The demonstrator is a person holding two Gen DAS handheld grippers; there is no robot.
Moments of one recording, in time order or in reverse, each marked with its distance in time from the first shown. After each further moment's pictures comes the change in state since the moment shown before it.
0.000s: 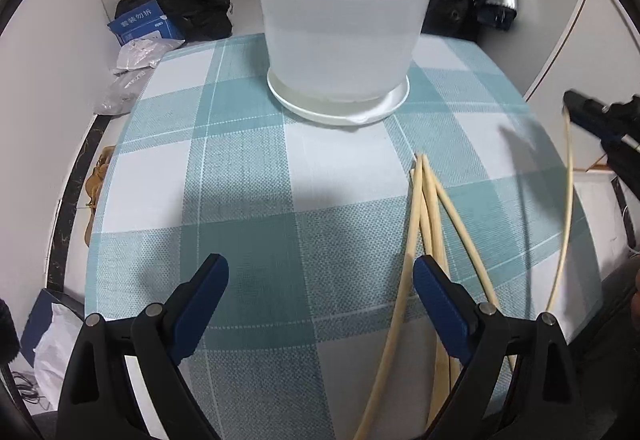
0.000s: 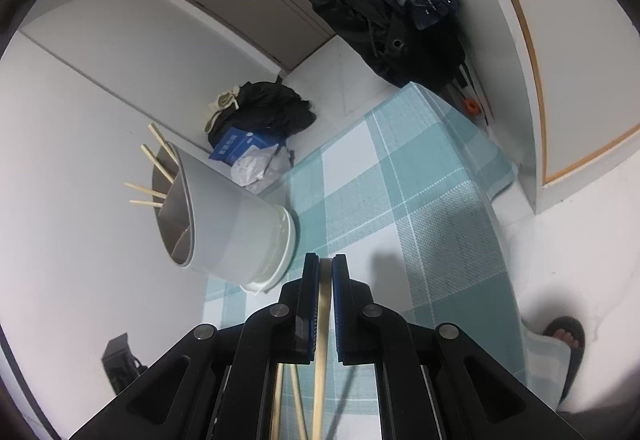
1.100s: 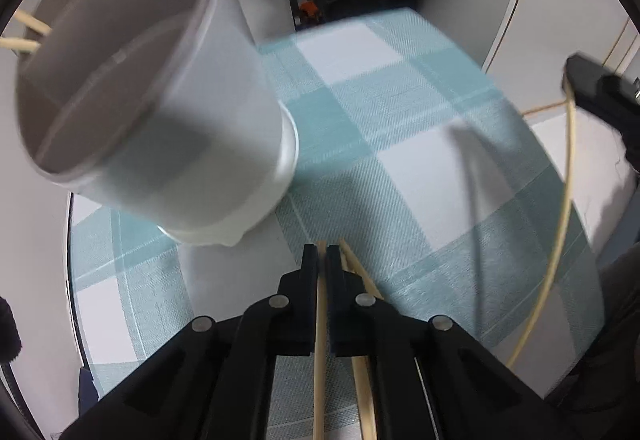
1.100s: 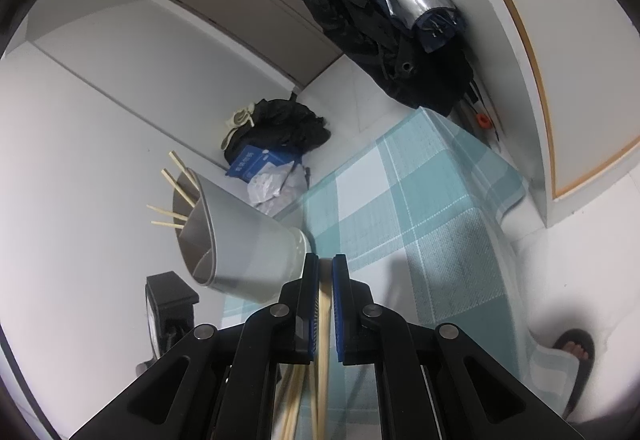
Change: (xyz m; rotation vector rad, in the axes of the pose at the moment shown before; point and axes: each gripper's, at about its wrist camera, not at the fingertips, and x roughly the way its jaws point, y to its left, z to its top) left arm 0.018 -0.071 0.044 0.272 0.068 -0.002; right arm -0.011 0.001 0.009 0.003 -0.057 0.057
